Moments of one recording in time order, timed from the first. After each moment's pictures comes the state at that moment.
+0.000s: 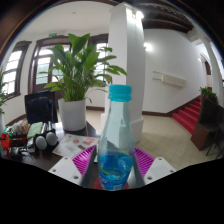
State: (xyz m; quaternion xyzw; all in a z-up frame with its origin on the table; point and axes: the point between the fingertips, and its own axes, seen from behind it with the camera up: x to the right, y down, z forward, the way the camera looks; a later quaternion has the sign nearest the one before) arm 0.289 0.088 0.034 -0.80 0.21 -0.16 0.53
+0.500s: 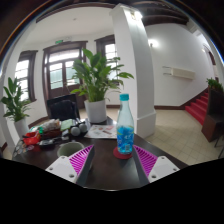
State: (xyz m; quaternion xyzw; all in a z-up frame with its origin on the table) arm 0.176 -0.045 0.079 -0.81 0.19 -0.06 0.55
